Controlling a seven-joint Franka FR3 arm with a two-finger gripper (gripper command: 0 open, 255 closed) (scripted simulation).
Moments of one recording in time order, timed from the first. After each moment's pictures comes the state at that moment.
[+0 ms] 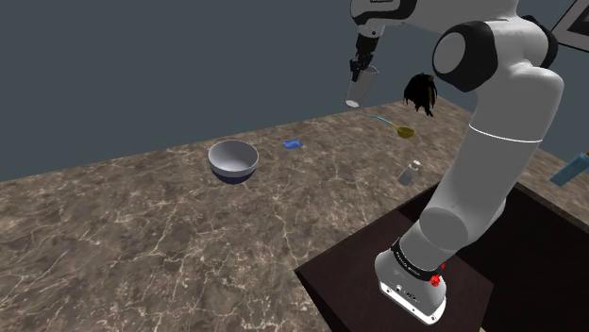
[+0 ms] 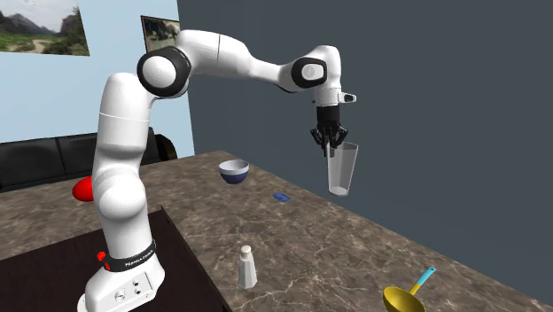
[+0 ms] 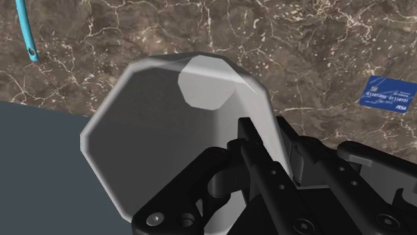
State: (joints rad) arm -0.15 0.27 -0.40 -1.51 0.00 1.81 -0.58
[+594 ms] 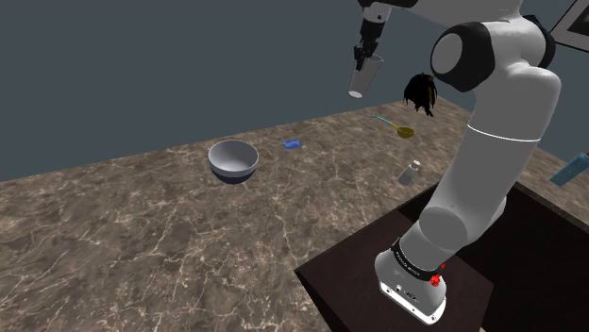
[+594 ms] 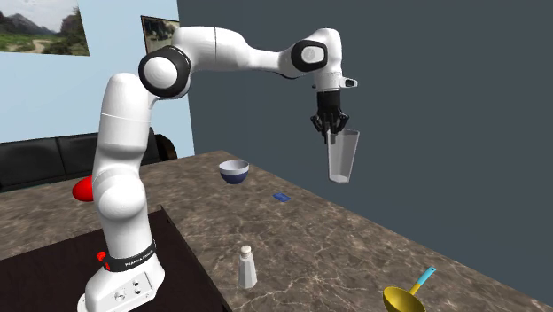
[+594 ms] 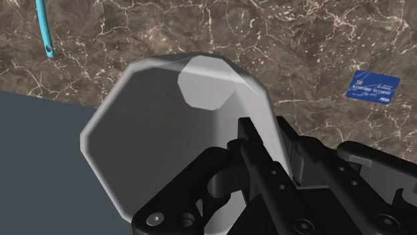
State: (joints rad) arm -0.16 0.28 -0.40 -1.37 0.01 1.68 -0.59
